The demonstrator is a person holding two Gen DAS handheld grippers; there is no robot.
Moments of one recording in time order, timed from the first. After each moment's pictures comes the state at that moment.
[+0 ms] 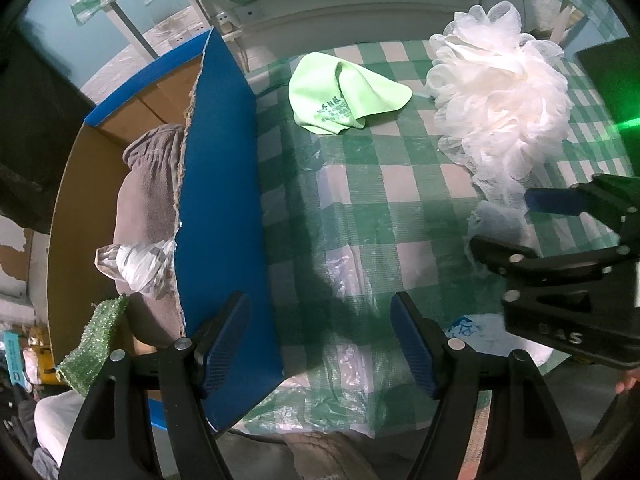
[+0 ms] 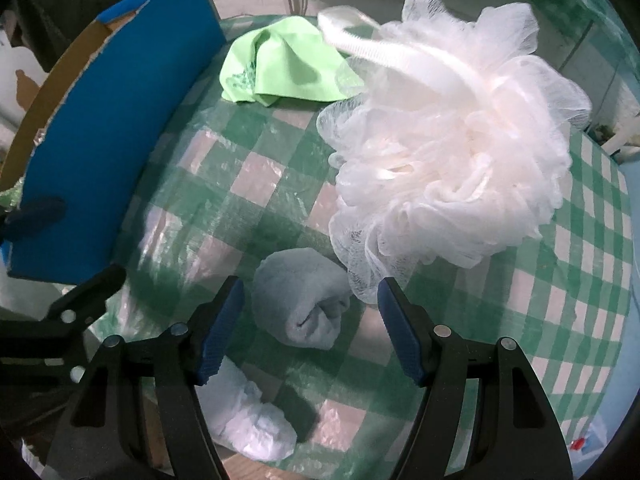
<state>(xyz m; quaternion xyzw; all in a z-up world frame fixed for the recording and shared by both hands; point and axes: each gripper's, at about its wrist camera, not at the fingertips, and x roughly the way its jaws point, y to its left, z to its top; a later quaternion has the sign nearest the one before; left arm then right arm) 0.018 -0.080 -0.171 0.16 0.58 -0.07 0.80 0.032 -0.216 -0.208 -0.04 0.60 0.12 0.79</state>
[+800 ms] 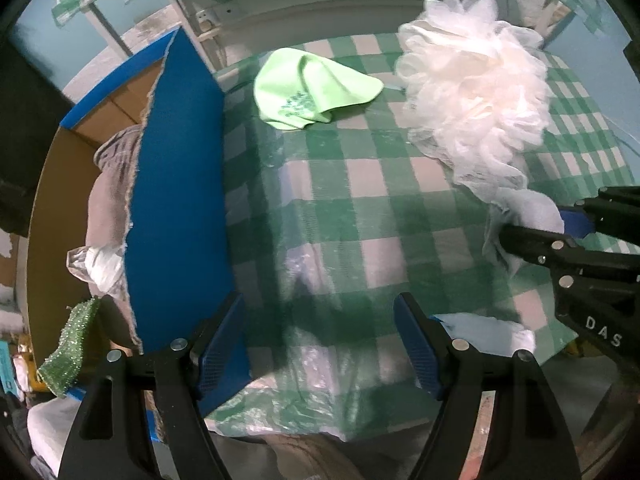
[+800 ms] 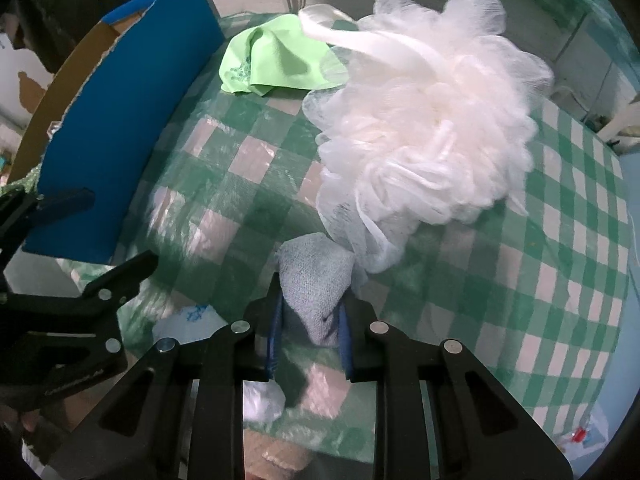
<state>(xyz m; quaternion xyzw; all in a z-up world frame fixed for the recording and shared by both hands) 0.013 -0.099 -0.179 0.15 0.59 -0.10 0.79 0.006 -0.246 -0.189 -0.03 0.61 0.12 0.78</state>
